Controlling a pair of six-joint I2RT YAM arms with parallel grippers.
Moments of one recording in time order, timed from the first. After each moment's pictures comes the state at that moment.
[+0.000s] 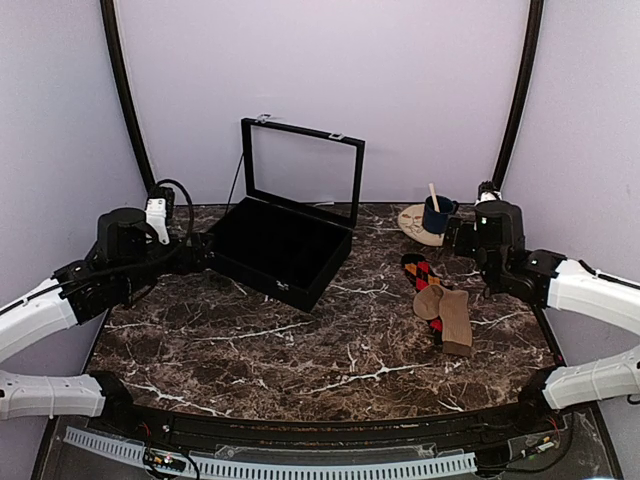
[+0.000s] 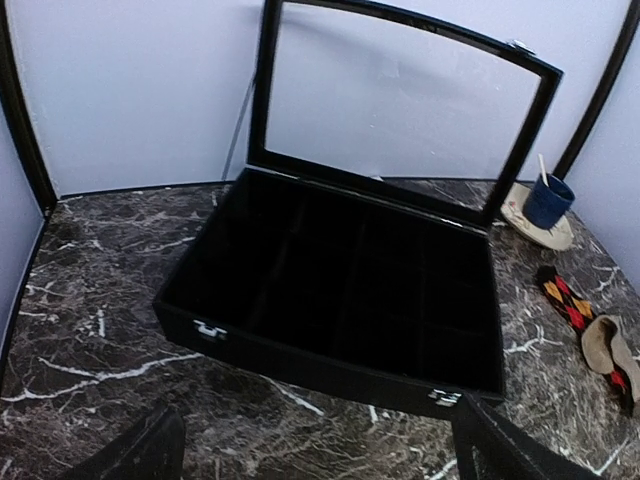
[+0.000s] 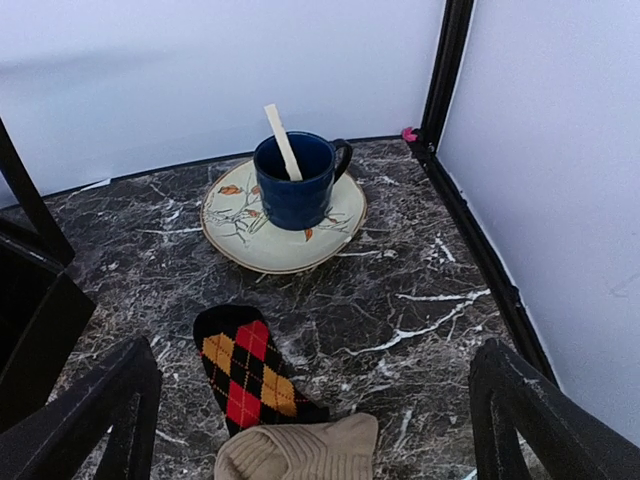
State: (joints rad) left arm -0.57 0.88 0.72 -0.20 -0.29 -0.29; right arm 0.63 1.09 0.74 -0.04 0.77 0.30
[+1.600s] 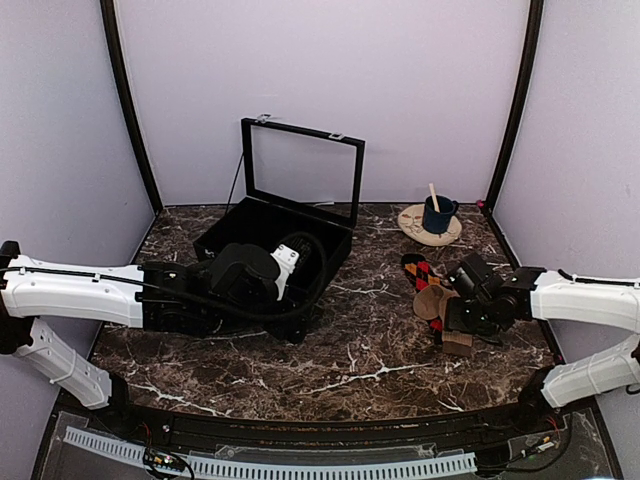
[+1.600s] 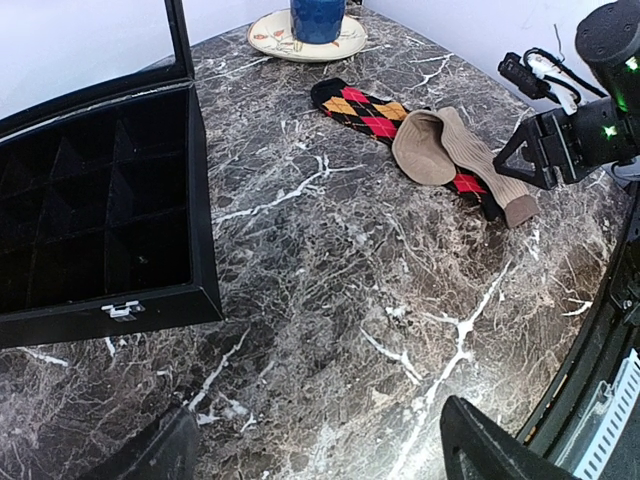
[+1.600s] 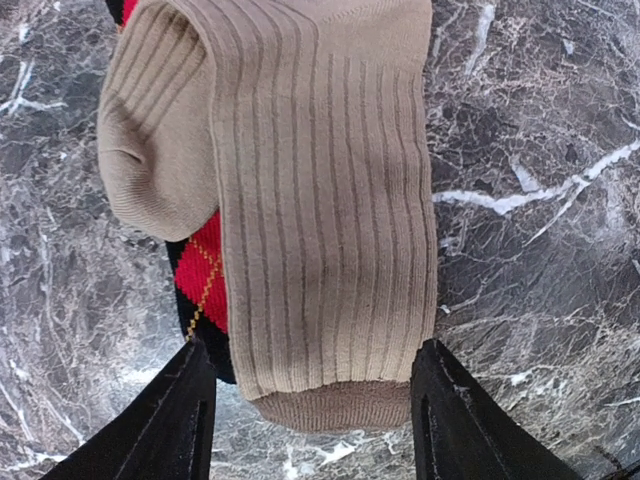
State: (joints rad) left arm -1.22 1.38 1.03 -0.33 -0.39 -0.39; right arm 0.68 1.17 0.63 -0.63 0.36 0.82
